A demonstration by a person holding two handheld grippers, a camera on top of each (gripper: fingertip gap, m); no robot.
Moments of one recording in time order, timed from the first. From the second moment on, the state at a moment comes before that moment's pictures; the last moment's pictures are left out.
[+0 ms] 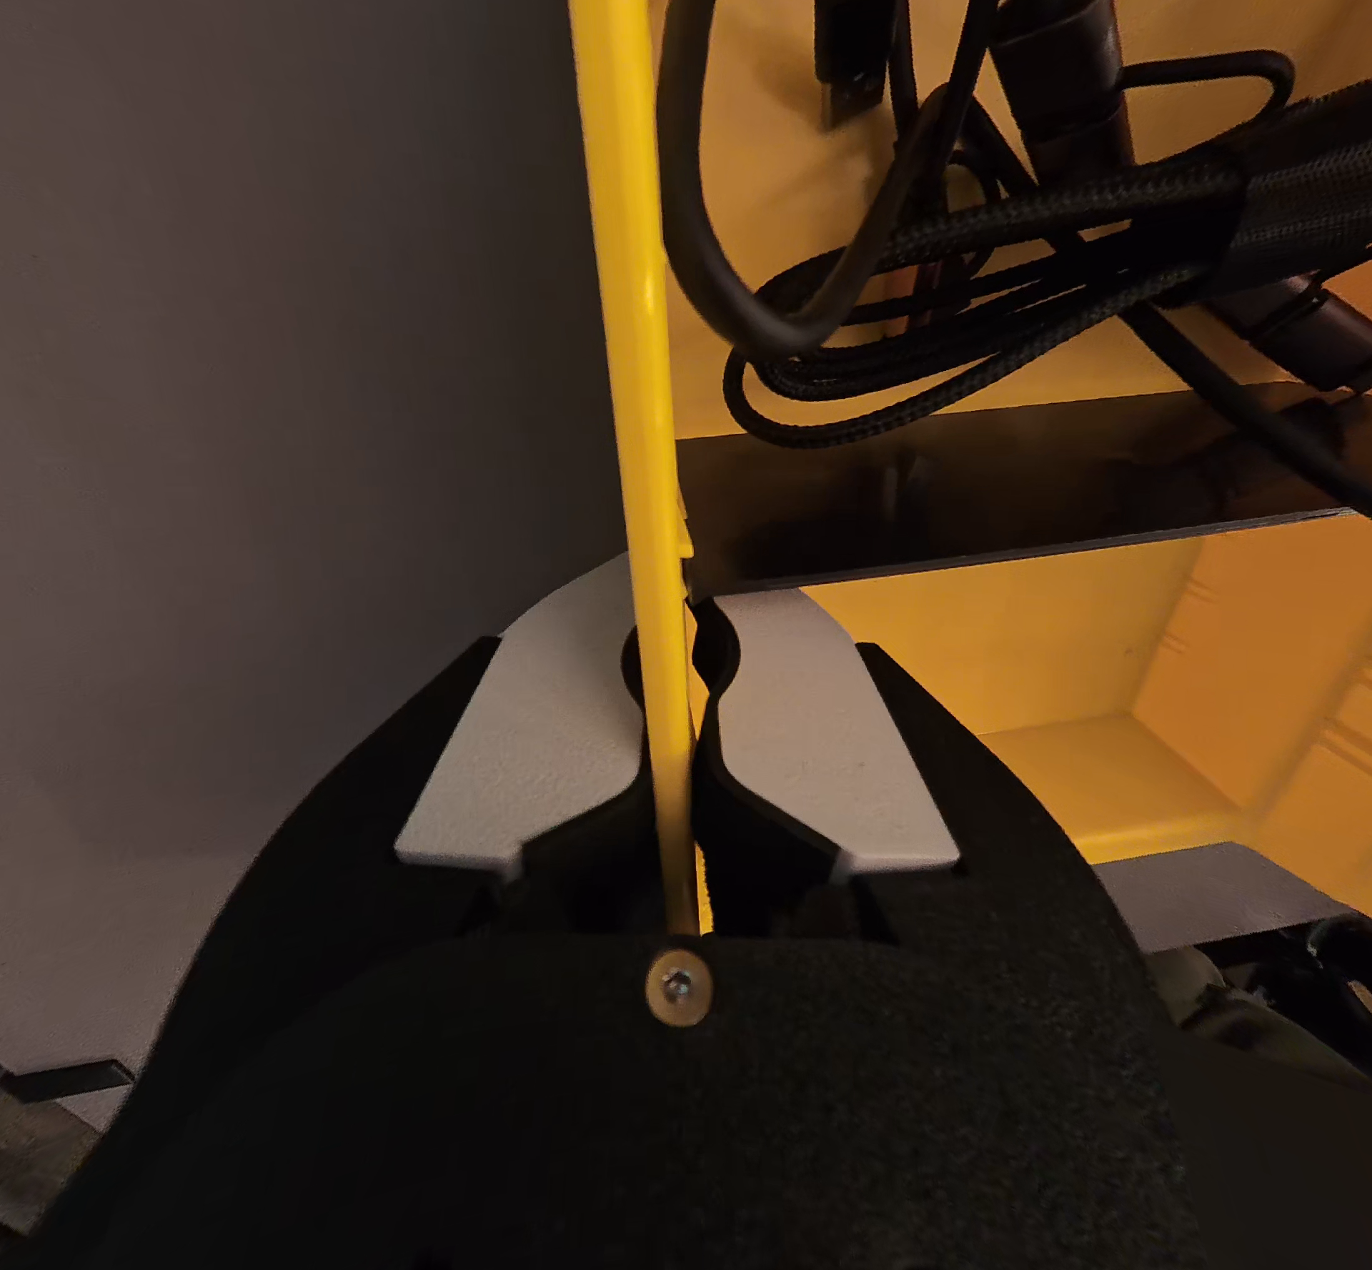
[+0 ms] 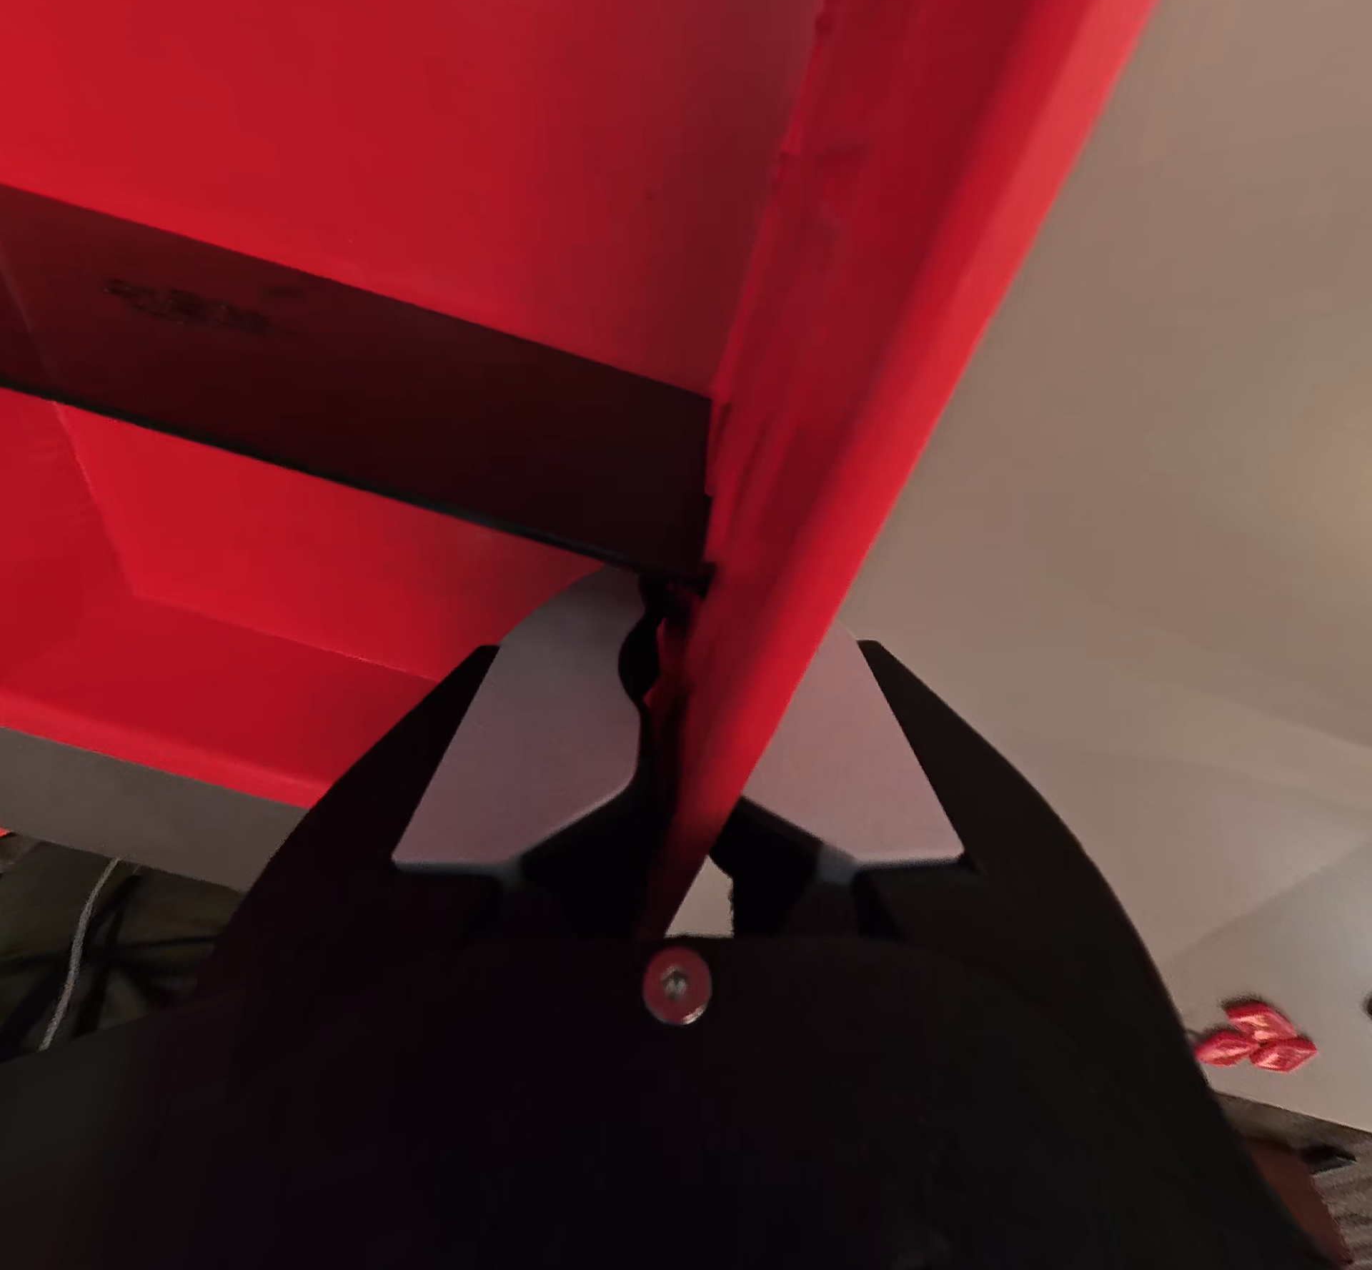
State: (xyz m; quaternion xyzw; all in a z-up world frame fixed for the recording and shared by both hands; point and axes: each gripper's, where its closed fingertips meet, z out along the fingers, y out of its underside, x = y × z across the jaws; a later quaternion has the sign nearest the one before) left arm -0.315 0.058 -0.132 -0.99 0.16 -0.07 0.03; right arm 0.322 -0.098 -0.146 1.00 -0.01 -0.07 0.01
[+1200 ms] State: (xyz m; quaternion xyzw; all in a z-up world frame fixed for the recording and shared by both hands) left arm -0.366 -0.032 -0.040 -0.90 0.21 -0.25 0.30; right arm 0.316 -0.072 -0.097 0.99 0.07 -0.01 -0.15
